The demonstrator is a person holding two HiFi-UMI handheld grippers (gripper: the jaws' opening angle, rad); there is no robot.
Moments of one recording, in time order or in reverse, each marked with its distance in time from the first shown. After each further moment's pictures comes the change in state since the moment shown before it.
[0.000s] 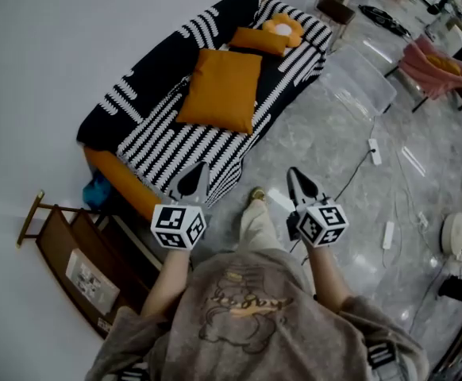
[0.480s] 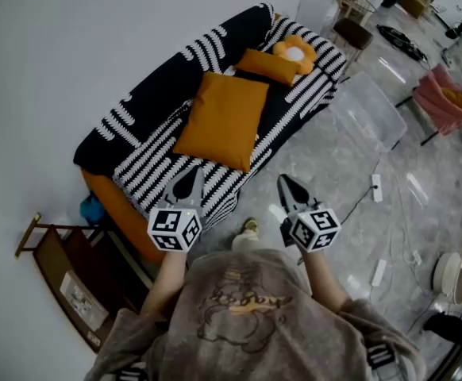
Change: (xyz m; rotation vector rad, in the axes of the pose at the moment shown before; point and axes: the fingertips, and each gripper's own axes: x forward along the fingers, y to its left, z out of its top) left arm 0.168 0.055 0.065 -0.020 -0.014 0.119; right arm 0.159 -0.086 0.078 -0.016 0.065 0.149
